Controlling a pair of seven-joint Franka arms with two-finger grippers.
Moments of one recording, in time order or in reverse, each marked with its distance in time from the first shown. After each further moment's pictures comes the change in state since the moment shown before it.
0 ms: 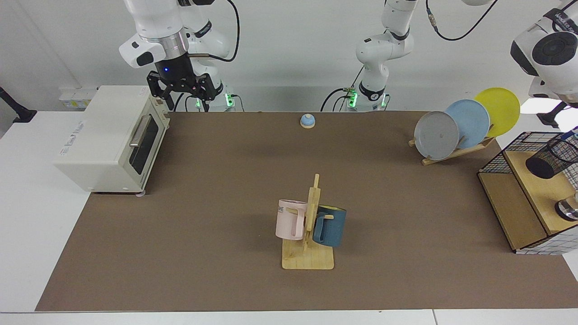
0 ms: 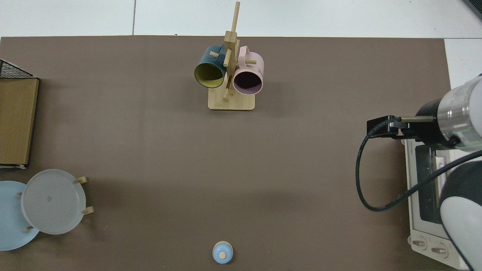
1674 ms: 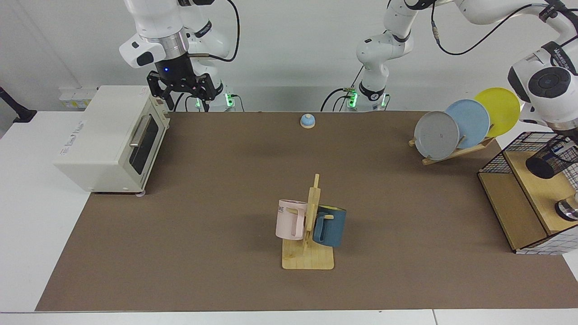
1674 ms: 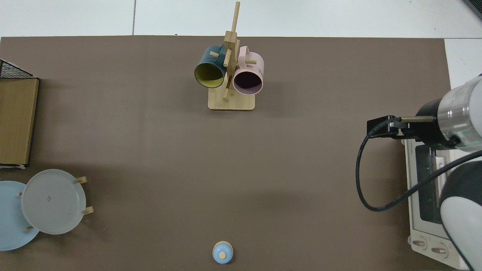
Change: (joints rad) left arm 0.038 0.108 0.011 -0.052 -0.045 0.108 -0.065; right arm 0.000 0.000 0.000 0.000 0.000 0.000 0.000
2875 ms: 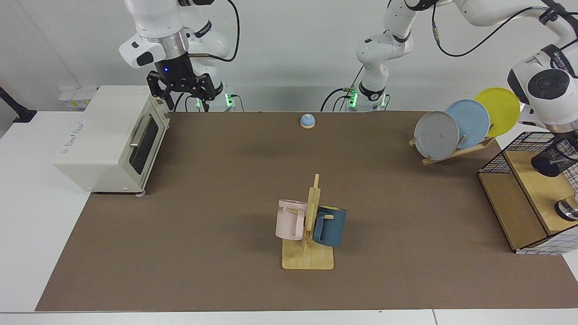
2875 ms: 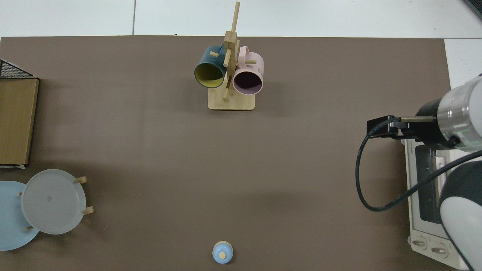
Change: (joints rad) left arm -0.003 0.002 -0.001 0.032 -0.009 0.016 0.007; right arm 0.000 0.000 0.000 0.000 0.000 0.000 0.000
